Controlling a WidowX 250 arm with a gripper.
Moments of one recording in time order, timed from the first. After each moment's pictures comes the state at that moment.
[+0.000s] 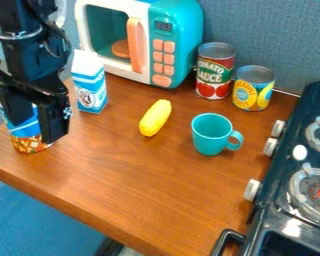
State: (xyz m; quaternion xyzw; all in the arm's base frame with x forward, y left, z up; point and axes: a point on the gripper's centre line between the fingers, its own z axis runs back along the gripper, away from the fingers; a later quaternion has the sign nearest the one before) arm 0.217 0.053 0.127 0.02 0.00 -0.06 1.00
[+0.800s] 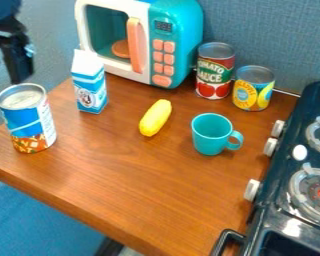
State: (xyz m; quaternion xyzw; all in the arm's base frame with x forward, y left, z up) arm 0.246 0.132 0.162 0.02 -0.06 0.02 1.00
